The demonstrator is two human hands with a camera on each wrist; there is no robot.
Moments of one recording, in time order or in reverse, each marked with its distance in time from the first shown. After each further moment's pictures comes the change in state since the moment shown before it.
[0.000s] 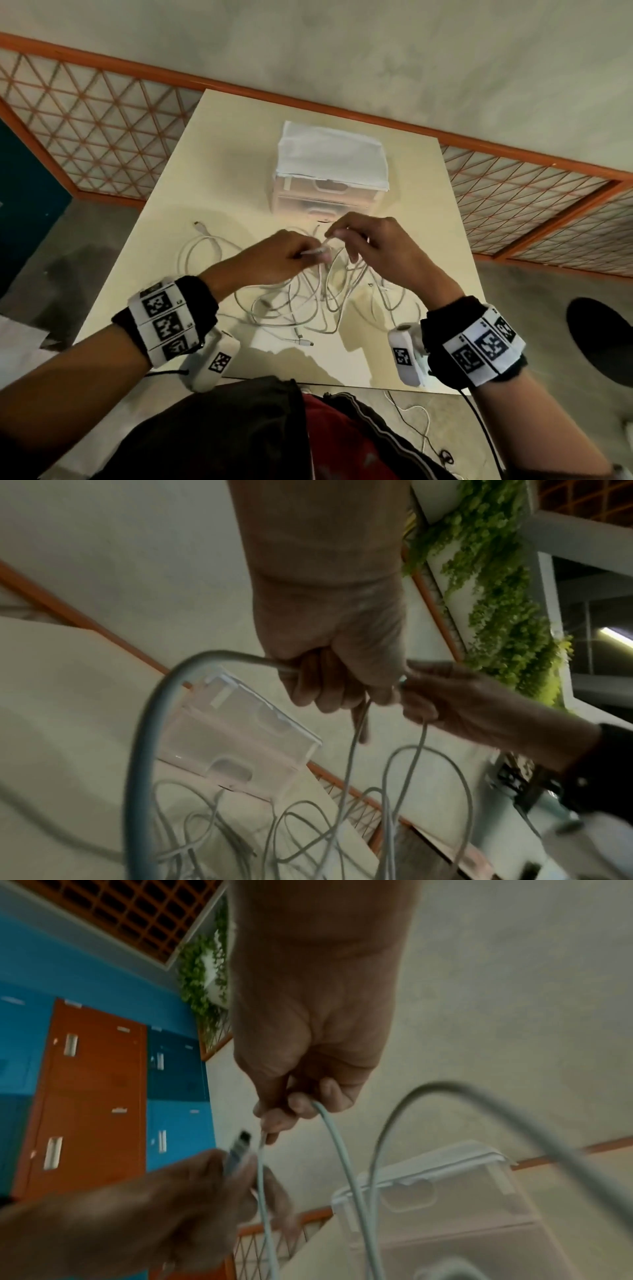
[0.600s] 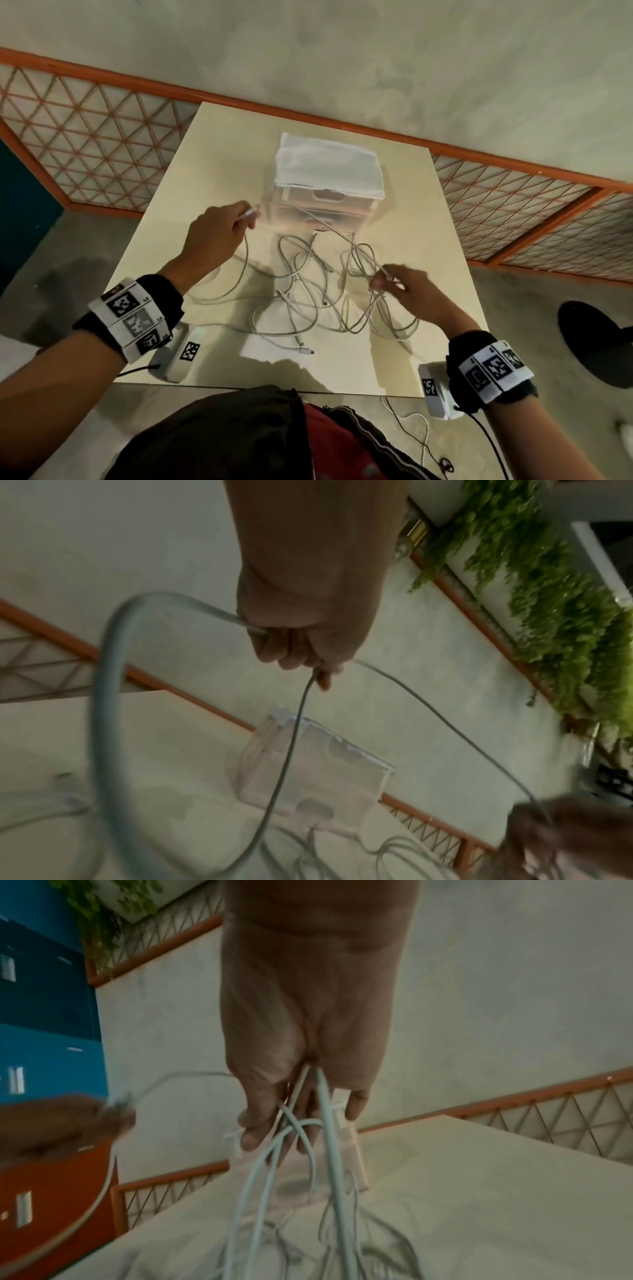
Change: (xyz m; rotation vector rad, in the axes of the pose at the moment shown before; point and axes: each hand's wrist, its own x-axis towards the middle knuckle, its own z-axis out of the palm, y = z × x) left_hand -0.014 -0.064 -0.047 0.335 0.583 -0.205; right_hand -0.057 0.090 0.009 -0.135 -0.060 0.332
